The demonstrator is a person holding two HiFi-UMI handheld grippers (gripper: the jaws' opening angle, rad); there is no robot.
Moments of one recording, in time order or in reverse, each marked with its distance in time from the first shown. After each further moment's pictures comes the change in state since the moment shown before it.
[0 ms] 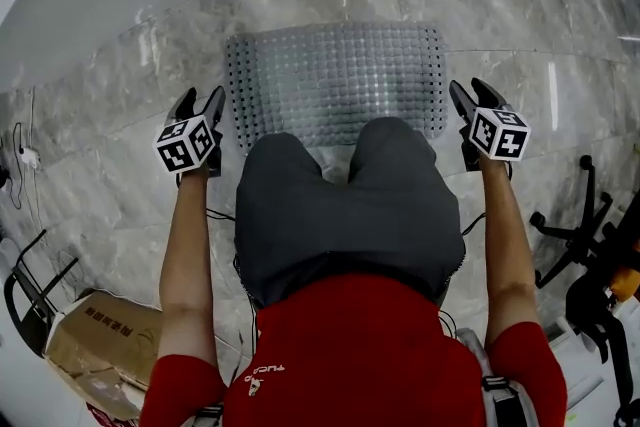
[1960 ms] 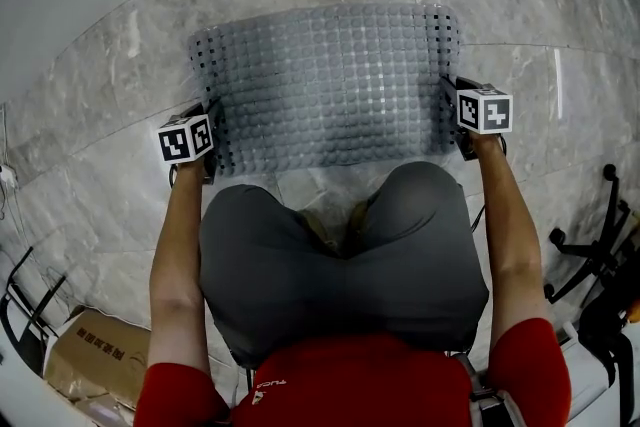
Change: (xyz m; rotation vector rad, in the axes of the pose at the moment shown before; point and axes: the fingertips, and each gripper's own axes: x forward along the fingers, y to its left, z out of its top) left arm 0.157 0.015 -0.157 -0.006 0.328 -0.073; right arm 0.178 -0.037 -0.141 -0.013 0.284 0.080
